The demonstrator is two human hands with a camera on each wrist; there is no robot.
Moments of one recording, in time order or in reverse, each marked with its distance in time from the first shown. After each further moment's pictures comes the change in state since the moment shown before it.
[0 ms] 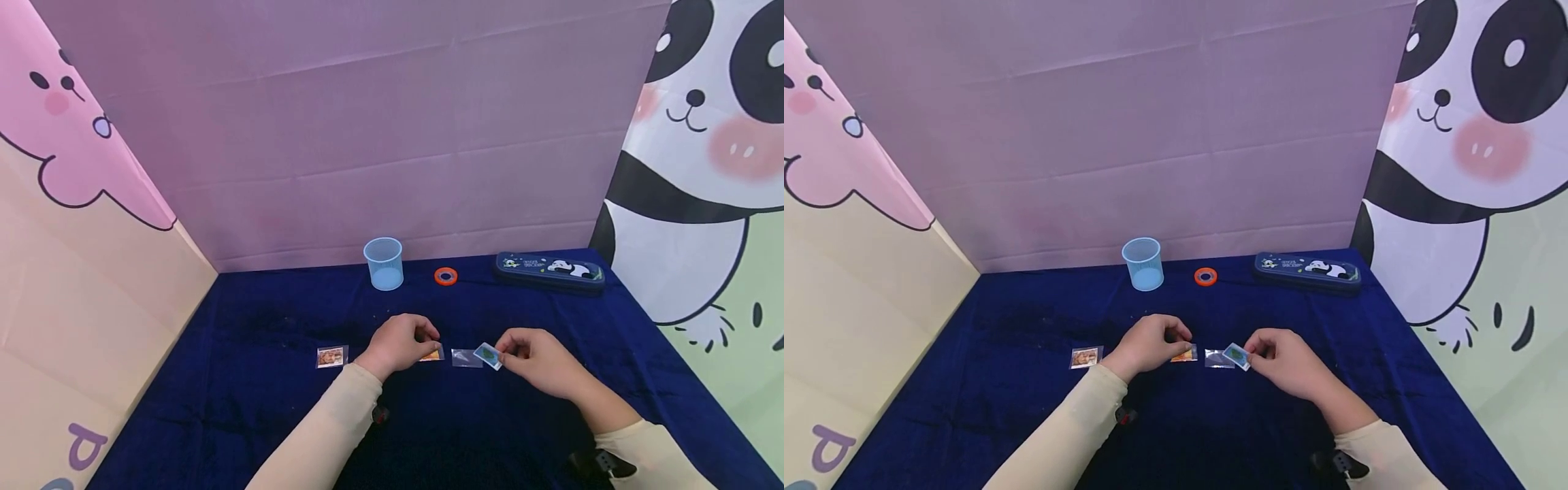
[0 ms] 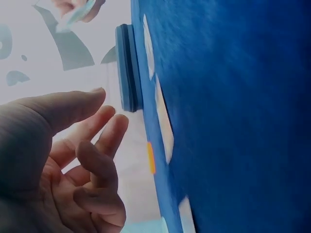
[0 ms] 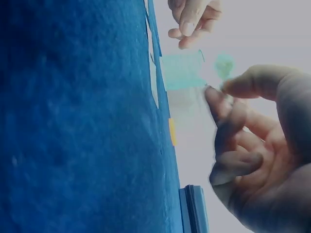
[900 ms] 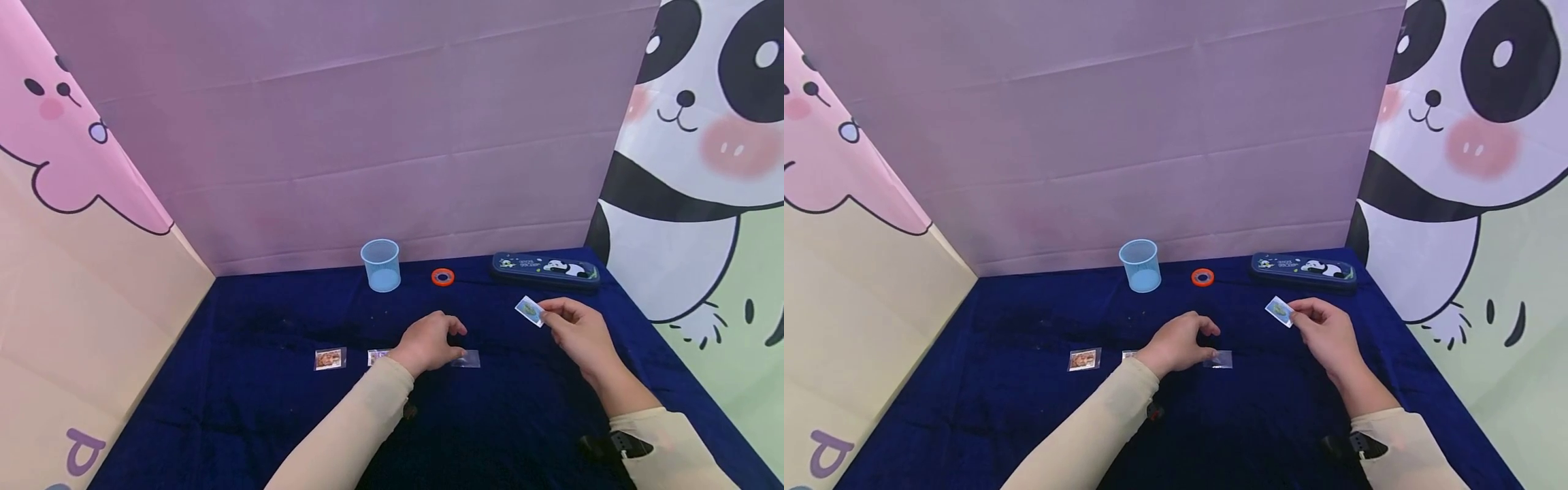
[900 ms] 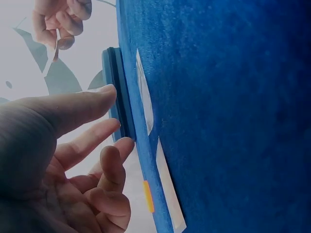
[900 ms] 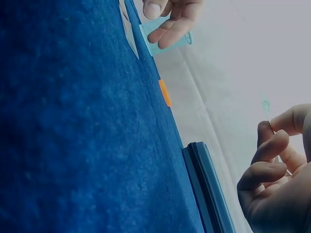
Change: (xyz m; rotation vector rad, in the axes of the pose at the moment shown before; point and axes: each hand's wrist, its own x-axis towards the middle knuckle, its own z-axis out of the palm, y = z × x) left_hand 0.027 0.037 0.033 0.210 -0.050 0.008; right_hand 0.000 0.032 -0.040 0.235 0.389 0.247
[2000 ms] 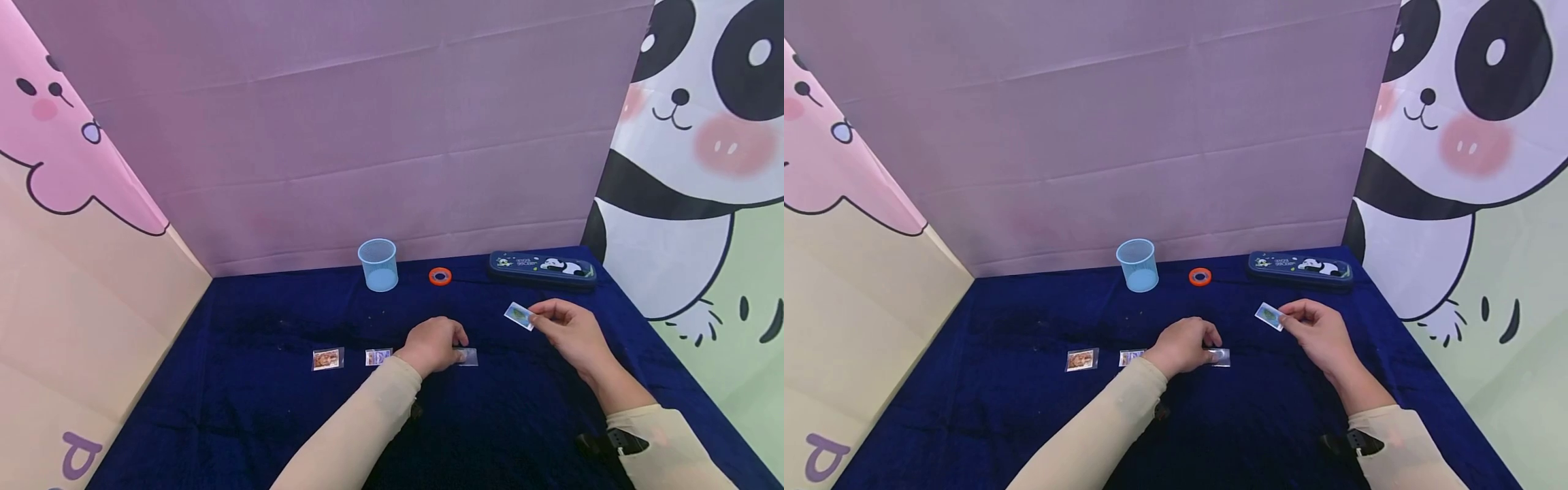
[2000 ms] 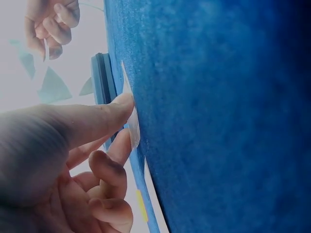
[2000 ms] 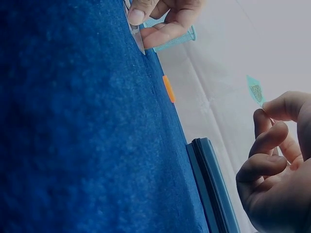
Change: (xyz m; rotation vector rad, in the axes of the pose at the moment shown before) left_hand 0.009 0.007 0.015 0.062 -0.054 -0.033; right_hand 0.000 0.003 0.001 -0.008 -0.069 -0.017
